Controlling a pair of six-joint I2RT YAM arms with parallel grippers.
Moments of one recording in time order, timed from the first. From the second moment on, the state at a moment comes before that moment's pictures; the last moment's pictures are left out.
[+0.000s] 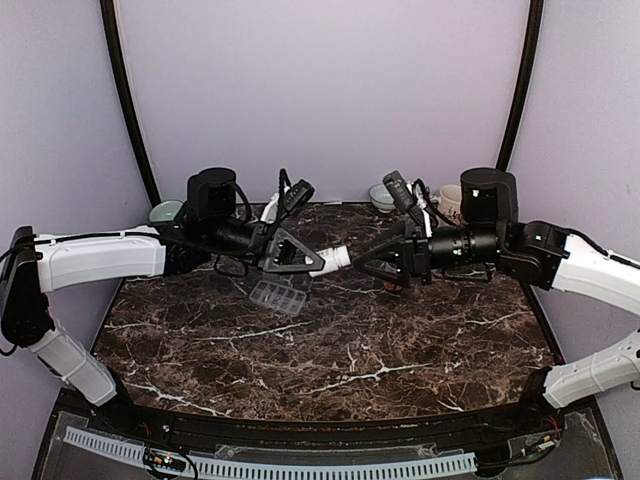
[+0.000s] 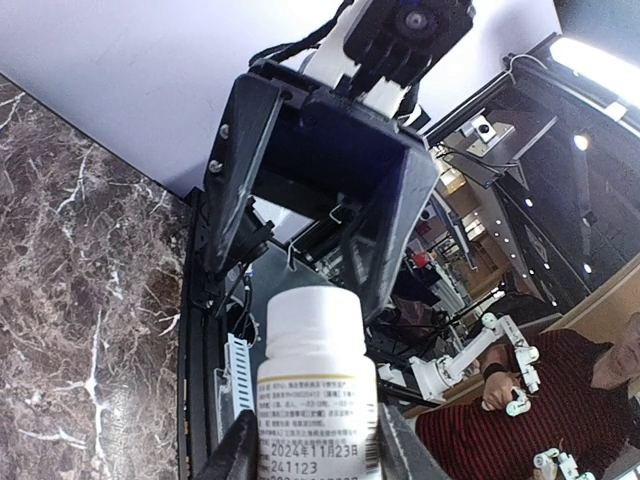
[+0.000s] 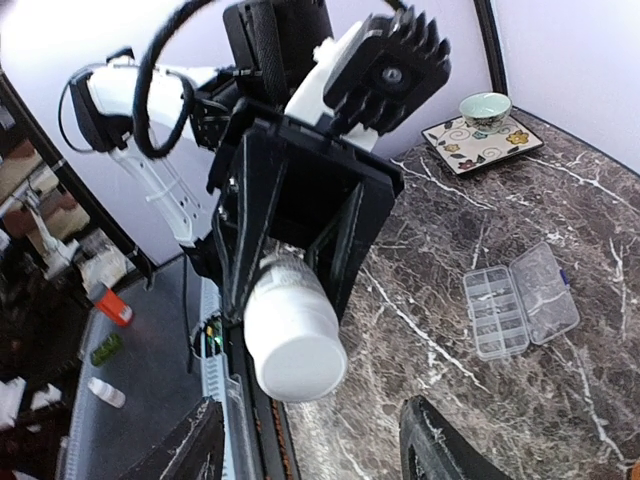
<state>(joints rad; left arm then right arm) -0.77 1.52 1.10 0.27 1.17 -0.71 0.89 1.15 1.03 -0.20 -0.53 0.21</state>
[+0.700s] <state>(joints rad) -0.77 1.46 1.10 0.07 0.99 -0.42 0.80 1.32 1.08 -0.06 -0.80 0.69</state>
